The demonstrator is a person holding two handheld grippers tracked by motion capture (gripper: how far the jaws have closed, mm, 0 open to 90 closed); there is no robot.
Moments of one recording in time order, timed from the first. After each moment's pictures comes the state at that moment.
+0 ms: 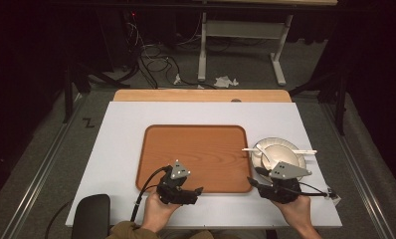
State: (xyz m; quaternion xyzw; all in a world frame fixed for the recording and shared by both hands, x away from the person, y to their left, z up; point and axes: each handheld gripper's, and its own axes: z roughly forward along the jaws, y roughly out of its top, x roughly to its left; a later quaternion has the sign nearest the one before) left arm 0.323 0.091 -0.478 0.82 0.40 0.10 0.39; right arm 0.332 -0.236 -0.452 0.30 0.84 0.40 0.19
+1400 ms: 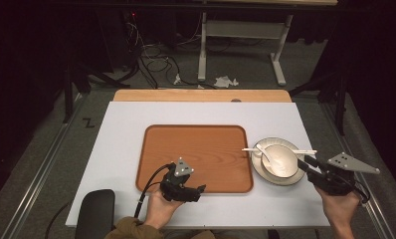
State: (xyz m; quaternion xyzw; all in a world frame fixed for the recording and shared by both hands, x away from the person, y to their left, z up) left arm 0.328 0.087 -0.477 0.82 0.40 0.11 0.39; right arm 0.339 -0.346 -0.422 0.44 0.75 0.43 0.27
